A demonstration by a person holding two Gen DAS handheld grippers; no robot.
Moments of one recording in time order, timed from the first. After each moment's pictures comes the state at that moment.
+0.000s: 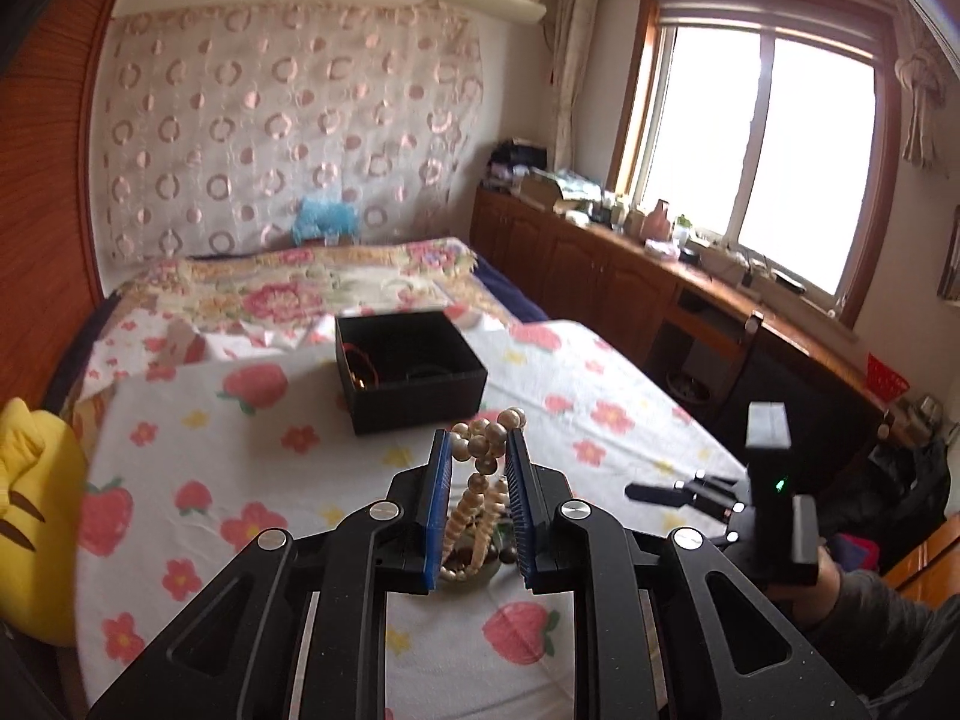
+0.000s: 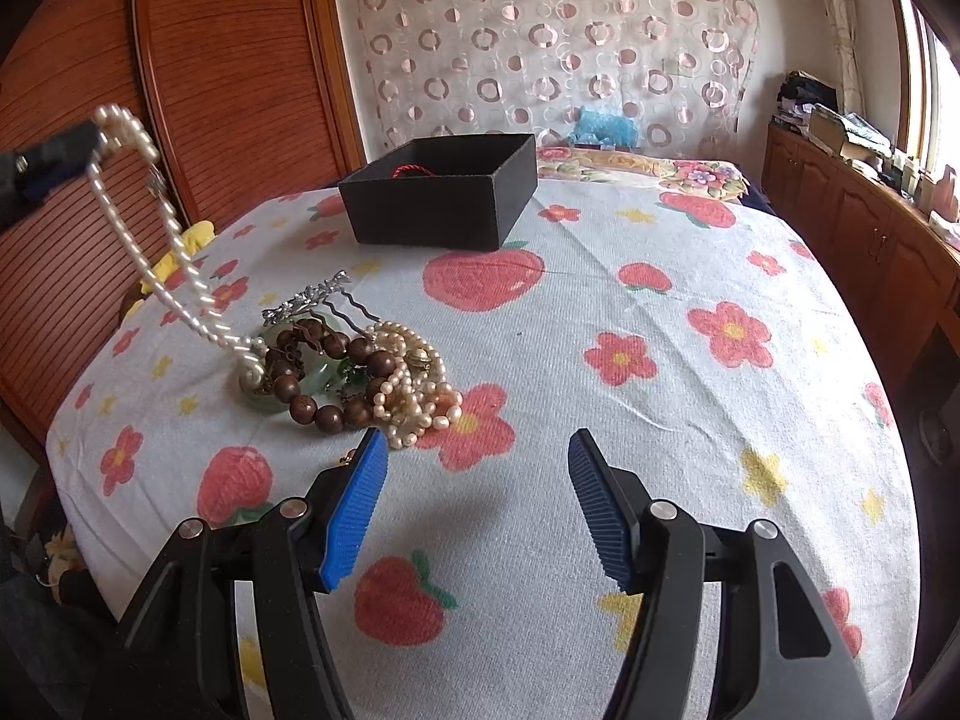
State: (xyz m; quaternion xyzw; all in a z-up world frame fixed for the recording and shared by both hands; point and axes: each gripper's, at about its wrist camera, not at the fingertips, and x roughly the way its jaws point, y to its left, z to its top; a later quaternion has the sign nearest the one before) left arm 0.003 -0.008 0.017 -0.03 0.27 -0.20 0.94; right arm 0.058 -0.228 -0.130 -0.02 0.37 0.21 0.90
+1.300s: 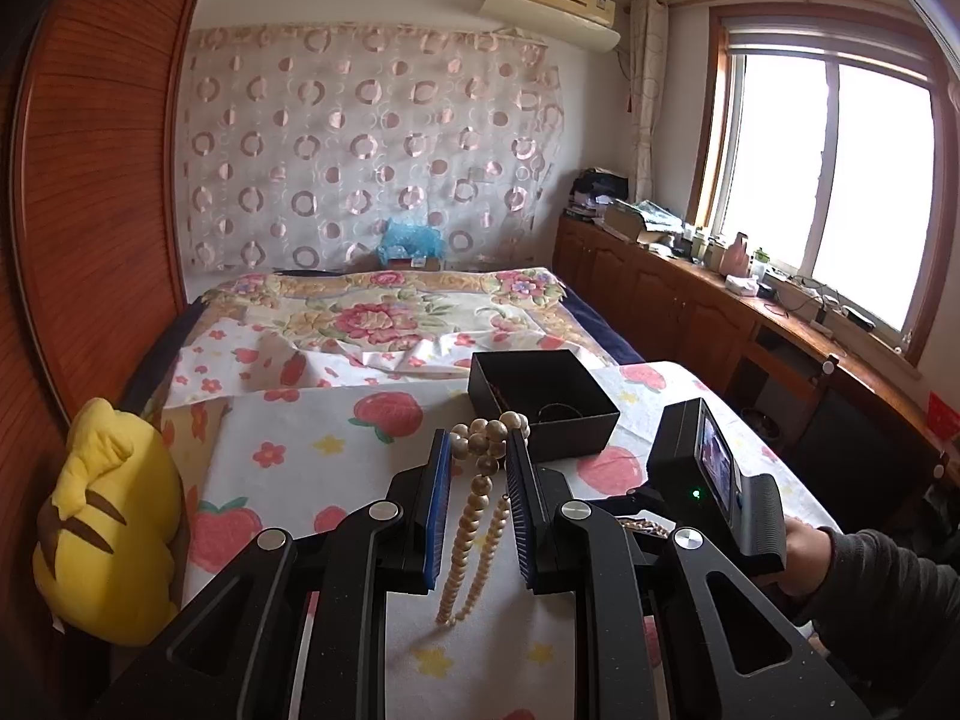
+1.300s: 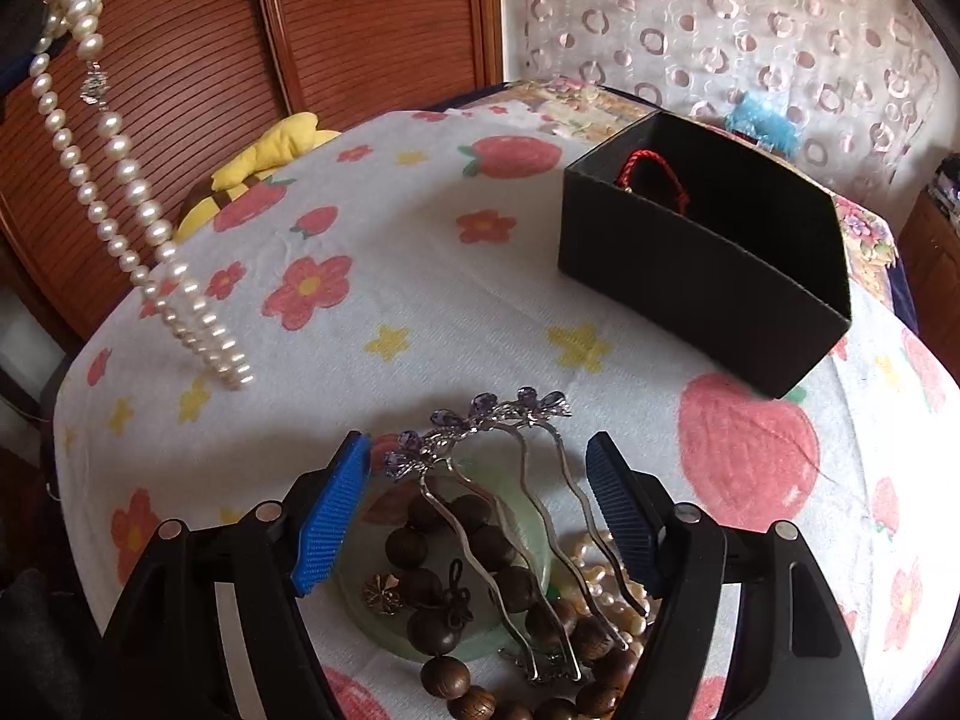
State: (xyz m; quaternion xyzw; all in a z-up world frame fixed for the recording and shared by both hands) left arm 0.014 0.068 0.030 -0.03 0.25 -0.11 0.96; right arm 0.142 -0.087 -0.127 -0.14 0.44 0.34 0.82
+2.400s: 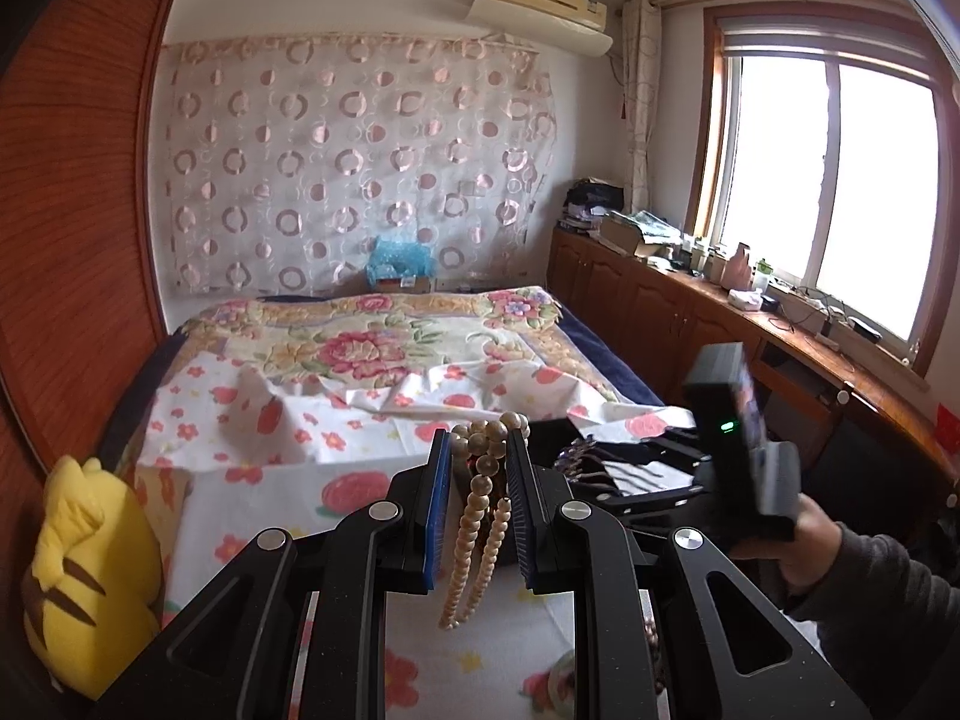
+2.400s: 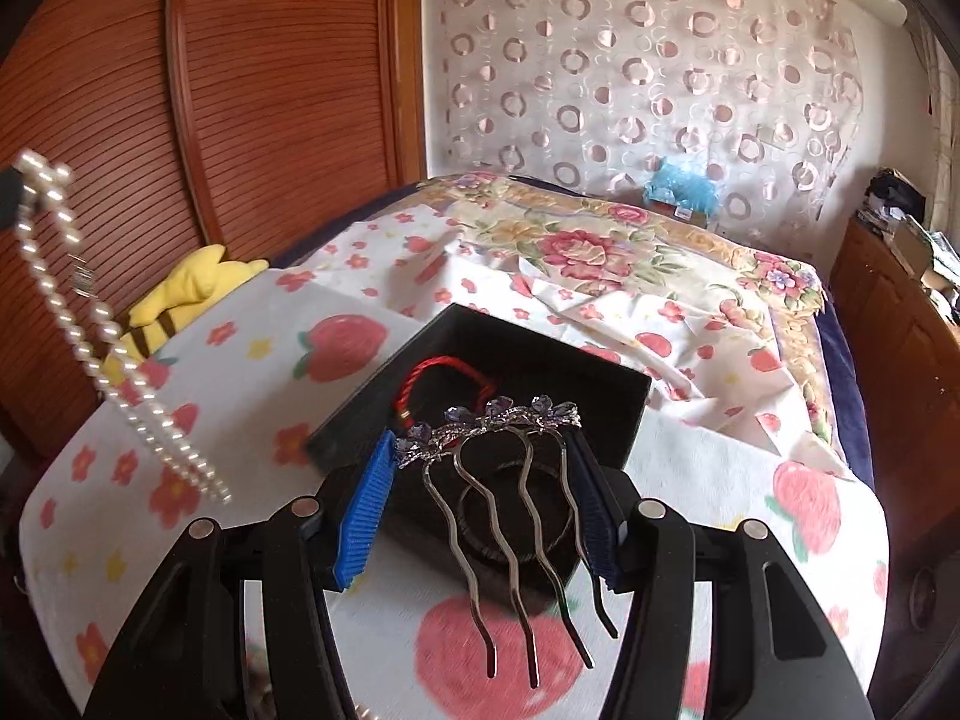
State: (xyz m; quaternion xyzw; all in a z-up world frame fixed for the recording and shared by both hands) left arm 0.104 0.037 0.056 -0.02 0.24 -0.11 0.96; right arm 0.250 -0.138 -0.056 -0.11 0.35 0.28 0.89
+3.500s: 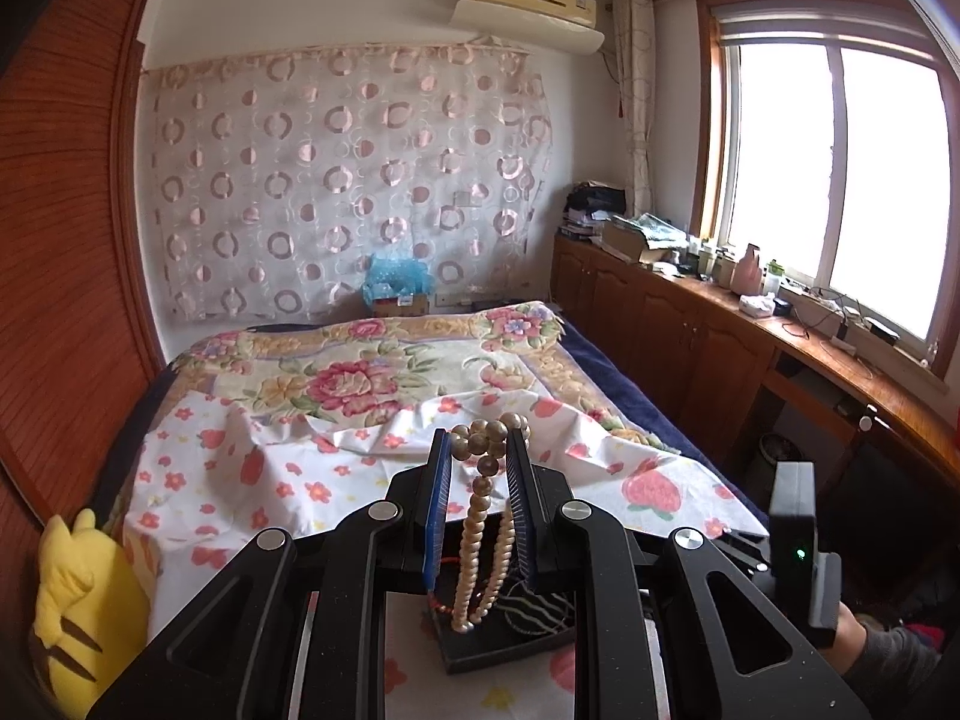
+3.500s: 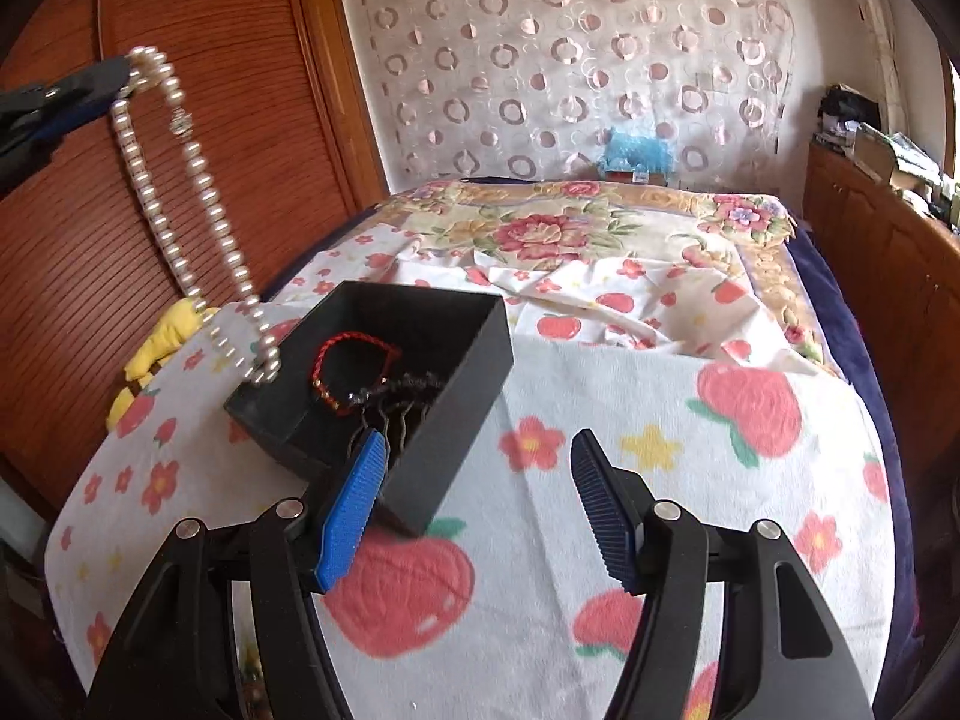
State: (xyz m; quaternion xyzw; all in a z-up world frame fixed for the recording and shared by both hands) left arm 0.180 -0.022 0.084 0.01 0.23 -0.11 0.97; right arm 0.241 -0.229 -0.079 -0.01 0.36 0.25 0.90
